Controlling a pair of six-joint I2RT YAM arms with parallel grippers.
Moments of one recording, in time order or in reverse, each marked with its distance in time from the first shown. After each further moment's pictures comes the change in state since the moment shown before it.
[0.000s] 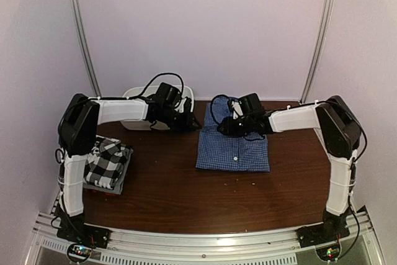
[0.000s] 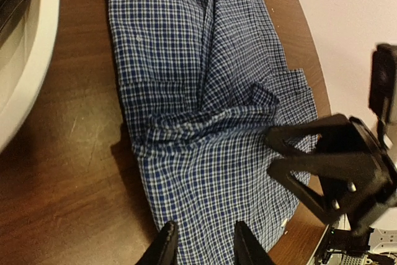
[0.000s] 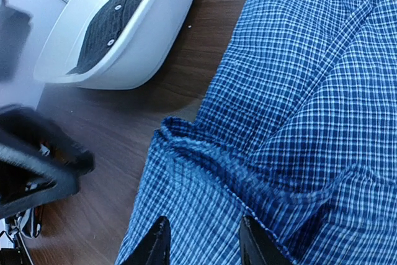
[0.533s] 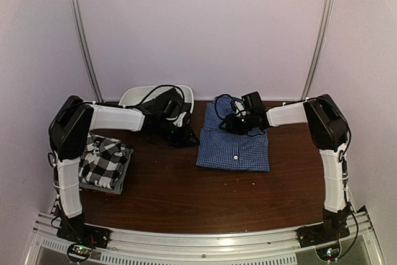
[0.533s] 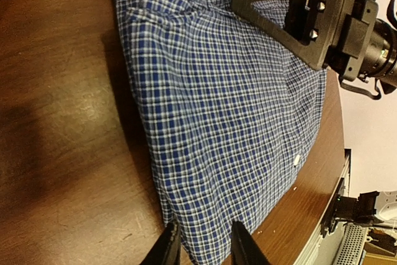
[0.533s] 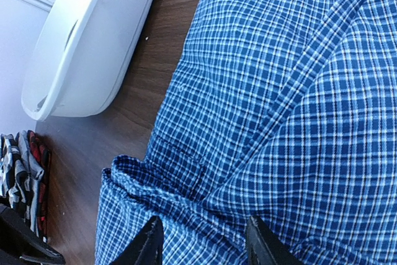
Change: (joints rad) left arm -0.045 -0.143 -0.280 0.050 0.027 0.000; right arm -0.122 0.237 0.203 -0.021 -0.176 0.018
